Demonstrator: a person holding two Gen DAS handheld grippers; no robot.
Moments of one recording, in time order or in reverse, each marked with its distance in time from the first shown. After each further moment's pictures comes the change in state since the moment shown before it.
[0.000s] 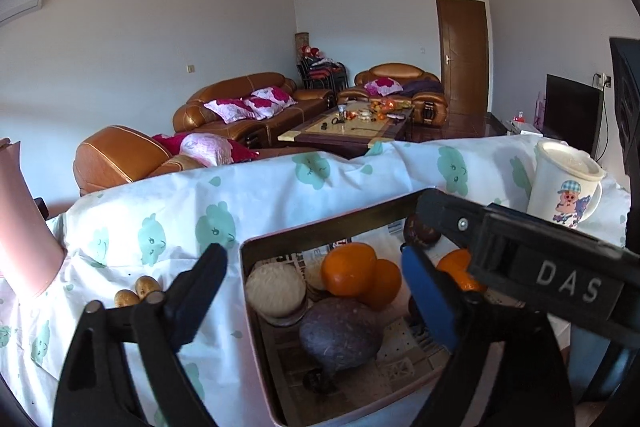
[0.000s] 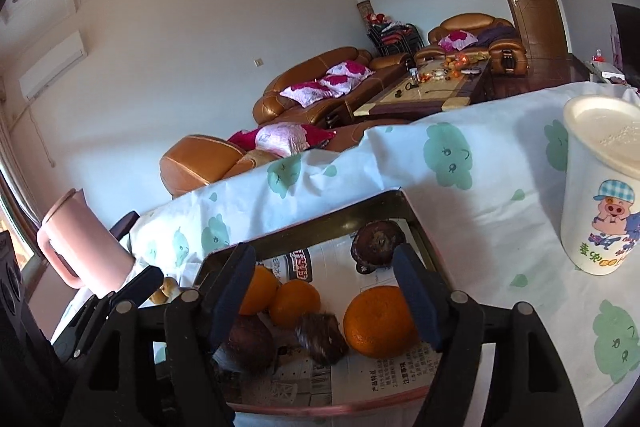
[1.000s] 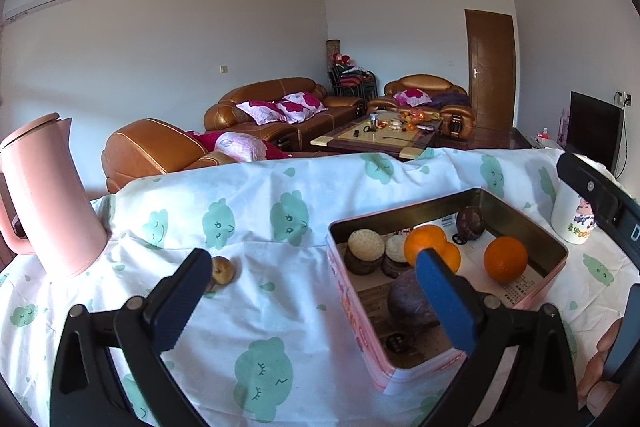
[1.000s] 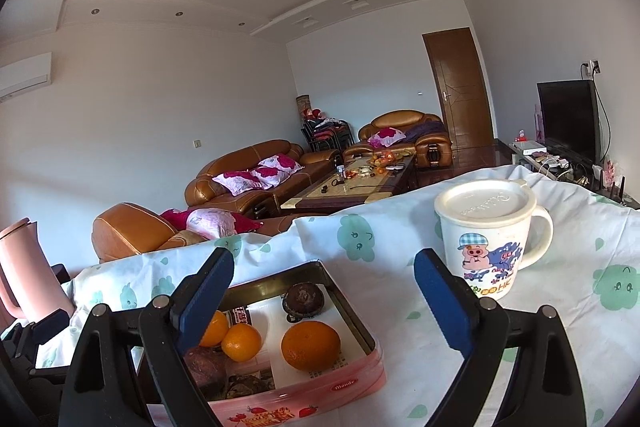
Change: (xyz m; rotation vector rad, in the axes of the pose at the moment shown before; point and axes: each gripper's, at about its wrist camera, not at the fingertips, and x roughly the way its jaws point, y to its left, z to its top) left arm -0.030 0.054 -0.017 -0.064 -0.015 0.086; right arm -0.071 0.022 -0.021 -0.058 -0.348 -0.309
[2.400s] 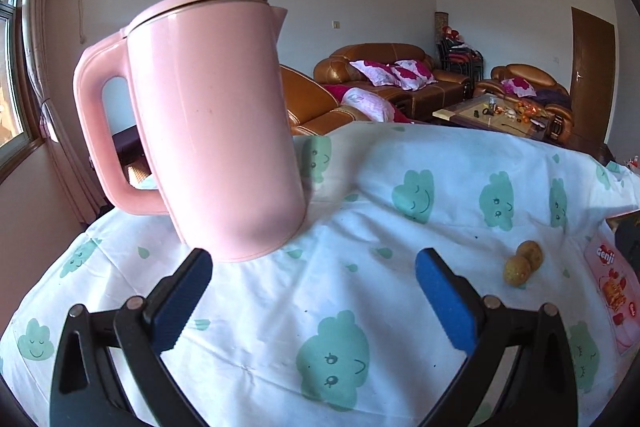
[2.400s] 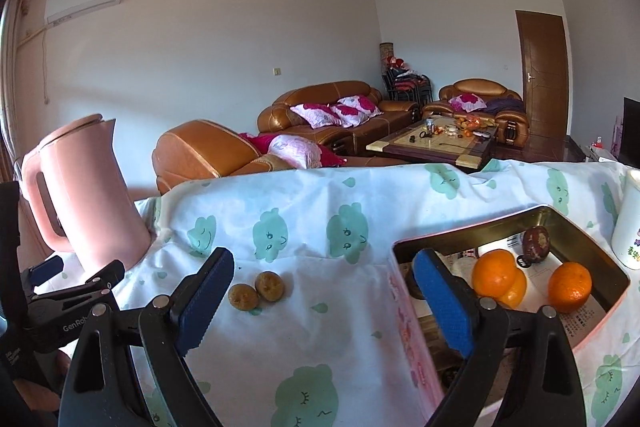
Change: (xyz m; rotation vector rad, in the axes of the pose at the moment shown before) left arm 0.033 0.235 -0.024 -0.181 0.158 0.319; right arm 0.040 0.212 -0.056 -0.208 0.244 0.234
